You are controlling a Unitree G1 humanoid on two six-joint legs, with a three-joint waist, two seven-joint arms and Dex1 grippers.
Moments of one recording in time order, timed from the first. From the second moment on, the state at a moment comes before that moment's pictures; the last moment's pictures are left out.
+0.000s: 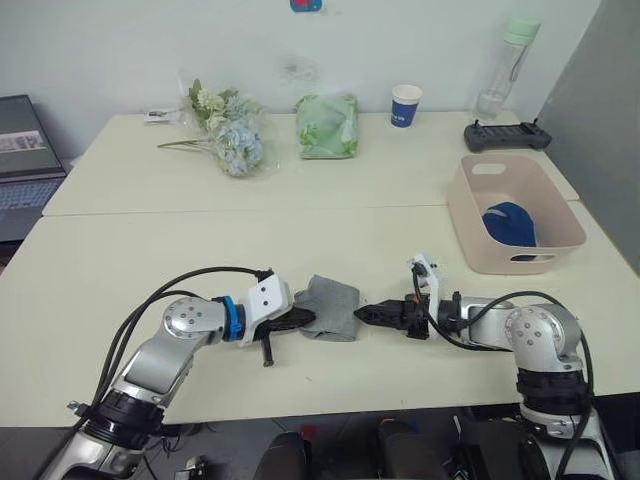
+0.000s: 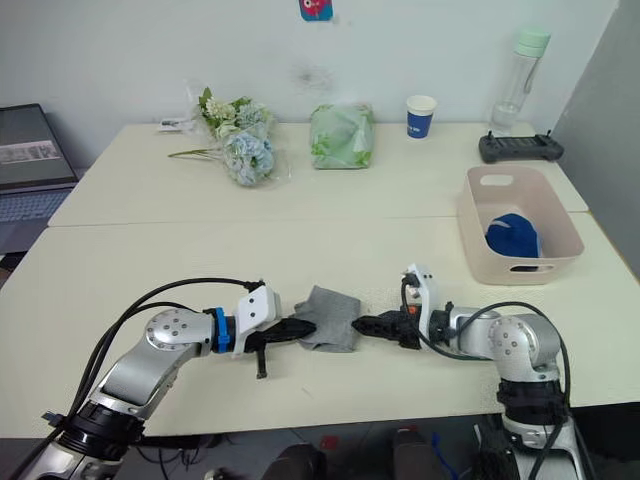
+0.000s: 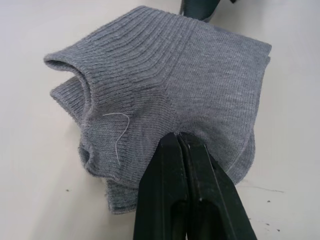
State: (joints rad) left arm -0.24 0.69 -0.23 -0.08 -0.20 0.22 -1.03; right arm -0.43 -0.24 -0.11 -0.16 0.80 1.41 0.44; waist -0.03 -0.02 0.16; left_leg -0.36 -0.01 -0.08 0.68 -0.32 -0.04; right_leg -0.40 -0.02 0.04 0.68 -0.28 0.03
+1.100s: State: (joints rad) left arm -0.29 0.70 -0.06 -0.21 -0.46 0.48 -1.06; right arm -0.49 -0.15 -0.06 -0.03 0.76 1.32 0.45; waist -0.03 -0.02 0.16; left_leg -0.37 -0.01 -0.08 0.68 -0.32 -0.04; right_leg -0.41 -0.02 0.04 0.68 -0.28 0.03
